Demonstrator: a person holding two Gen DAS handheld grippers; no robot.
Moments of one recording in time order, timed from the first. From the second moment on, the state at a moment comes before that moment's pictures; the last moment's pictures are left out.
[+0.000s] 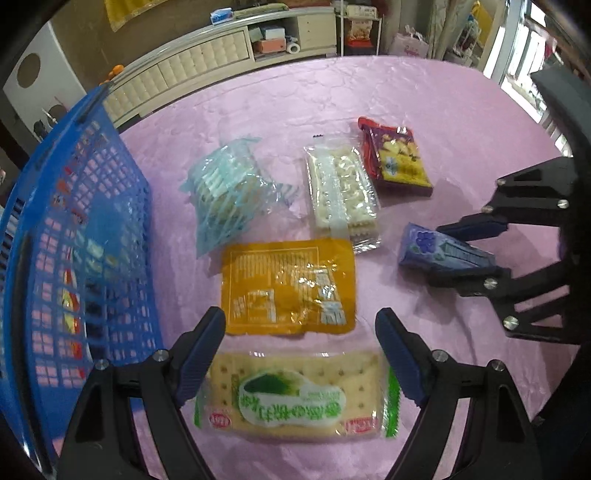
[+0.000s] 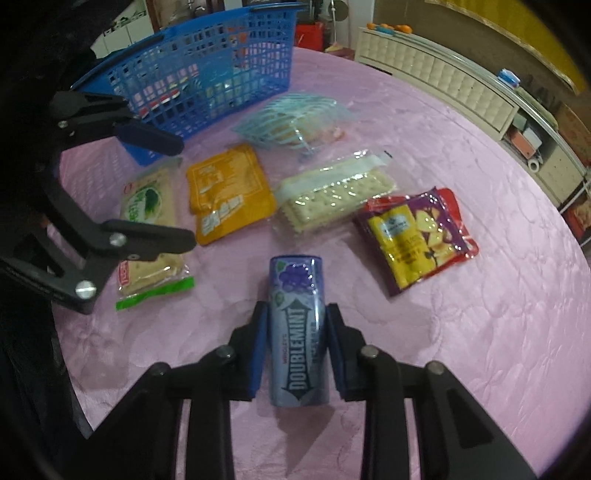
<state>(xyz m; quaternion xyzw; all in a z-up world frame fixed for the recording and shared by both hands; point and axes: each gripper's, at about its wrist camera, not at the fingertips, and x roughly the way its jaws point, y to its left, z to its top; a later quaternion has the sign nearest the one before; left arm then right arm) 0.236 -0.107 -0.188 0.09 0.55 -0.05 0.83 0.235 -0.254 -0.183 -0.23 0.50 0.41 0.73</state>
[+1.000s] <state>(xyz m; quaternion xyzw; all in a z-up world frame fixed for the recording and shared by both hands) 0.262 -0.102 -0.213 0.07 0.56 -0.10 0.82 0.245 -0.258 -0.189 -0.20 0.51 0.42 0.72</state>
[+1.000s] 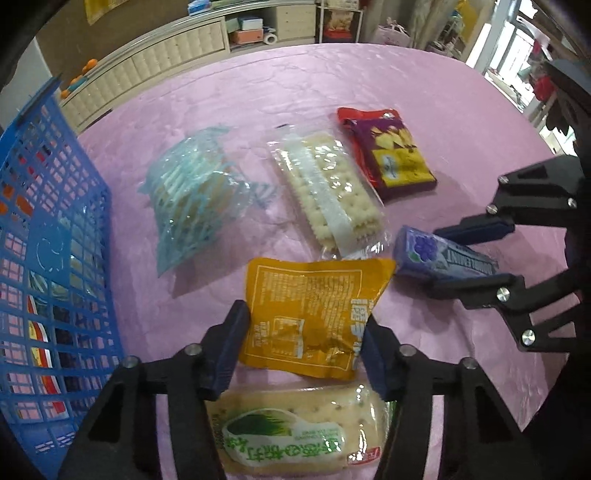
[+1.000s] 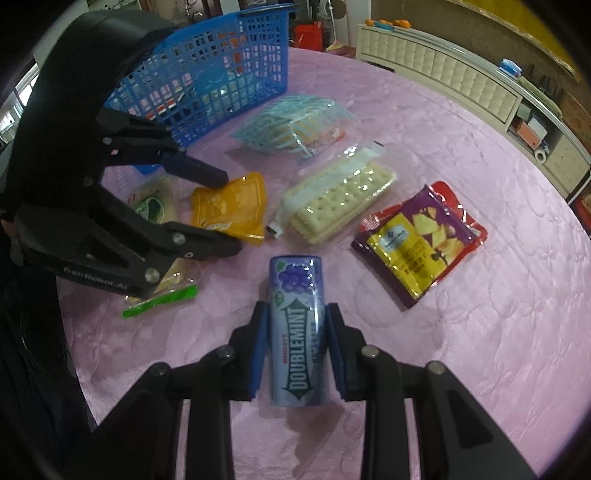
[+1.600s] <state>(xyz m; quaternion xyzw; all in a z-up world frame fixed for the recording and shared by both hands) 0.233 -0.136 -0.189 0.09 0.55 -0.10 0.82 0.230 -0.253 -0.179 -0.22 0.49 0.42 0.73</state>
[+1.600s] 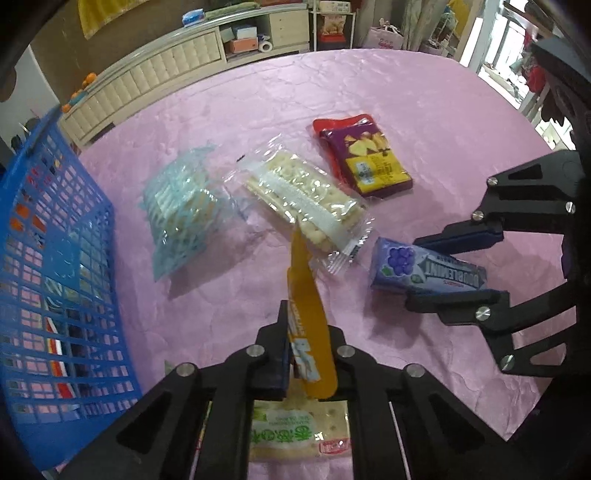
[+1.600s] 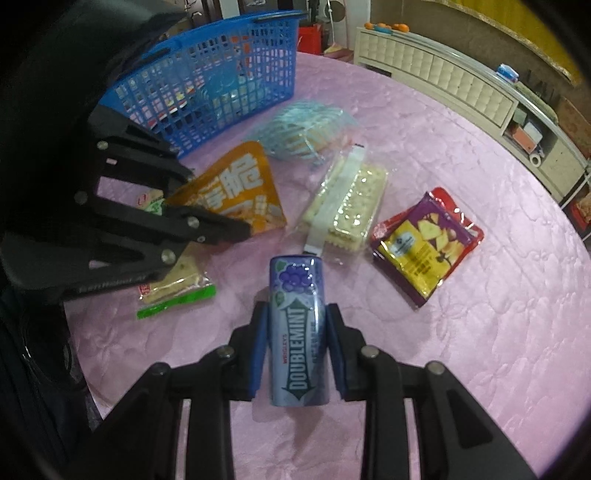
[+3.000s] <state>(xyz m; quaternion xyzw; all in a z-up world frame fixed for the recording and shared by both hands) 0.142 0.024 -0.023 0.07 0.43 -0.08 0.90 0.169 -0.150 -0.004 -0.25 0.40 0.38 0.80</state>
